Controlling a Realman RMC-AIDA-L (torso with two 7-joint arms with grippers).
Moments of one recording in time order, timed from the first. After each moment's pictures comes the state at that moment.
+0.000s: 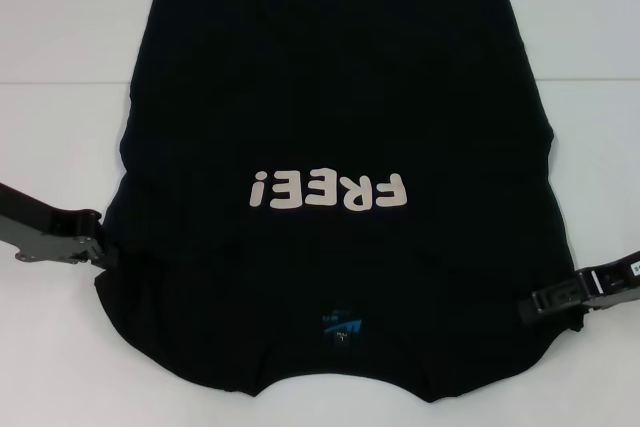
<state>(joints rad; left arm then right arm) -0.77 -1.89 0.64 0.64 2.69 1.47 -2.62 0.73 1.95 -0.80 -0.65 -2.57 -1.50 2.43</state>
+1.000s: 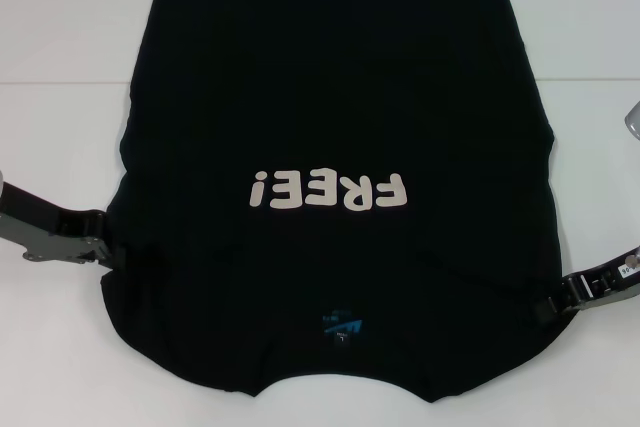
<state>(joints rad) -0.78 -1.90 0.64 0.64 2.69 1.47 -2.60 0.75 1.97 -0.86 -0.66 -2.59 -1.47 2.44</state>
